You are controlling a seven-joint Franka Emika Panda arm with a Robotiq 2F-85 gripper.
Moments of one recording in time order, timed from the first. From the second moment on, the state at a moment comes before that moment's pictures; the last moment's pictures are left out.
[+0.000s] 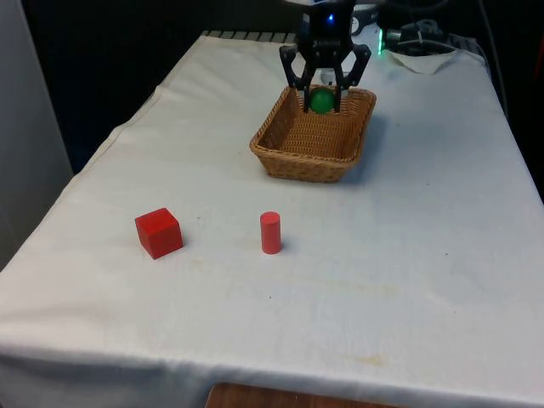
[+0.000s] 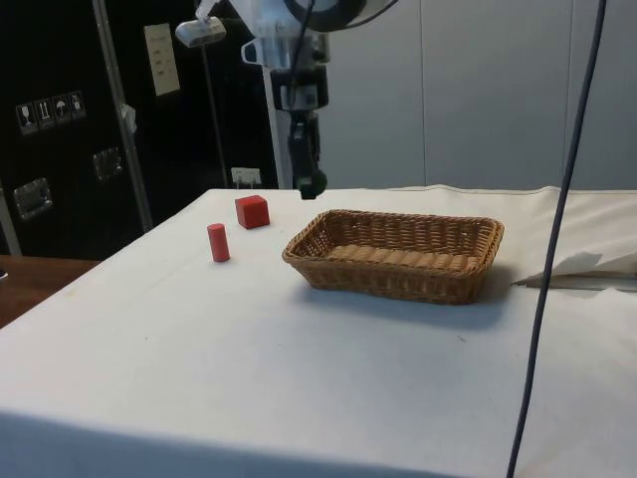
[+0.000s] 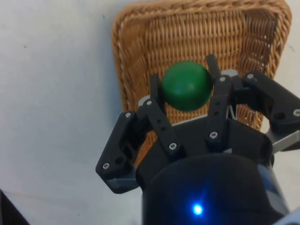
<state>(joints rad) 0.56 0.14 -0.62 -2.31 0.06 2.46 -0.32</state>
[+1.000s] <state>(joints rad) 0.55 0.11 -0.62 -2.59 0.04 2.74 -0.37</state>
